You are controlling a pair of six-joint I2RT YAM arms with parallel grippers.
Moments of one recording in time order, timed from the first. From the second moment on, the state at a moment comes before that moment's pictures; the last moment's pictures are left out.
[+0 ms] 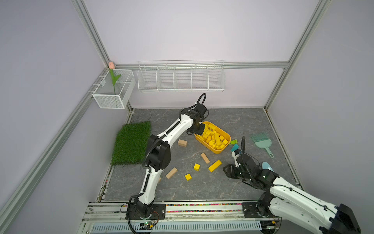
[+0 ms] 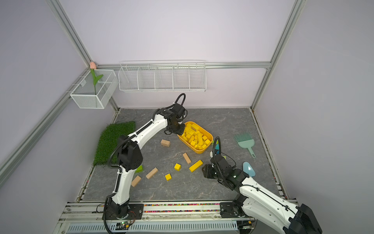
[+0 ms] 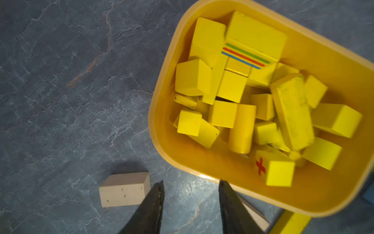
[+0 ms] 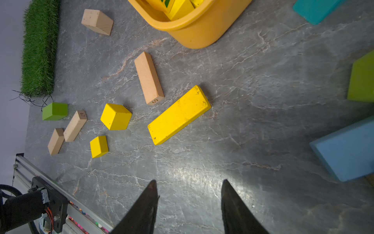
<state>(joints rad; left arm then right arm) -0.68 2.11 1.99 -1.05 0.00 -0.22 0.73 0.85 0.44 -0.45 -0.02 0.75</state>
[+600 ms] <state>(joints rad) -0.75 1.46 0.98 -0.61 0.10 -0.37 0.73 1.10 0.60 -0.52 -0.05 0.78</state>
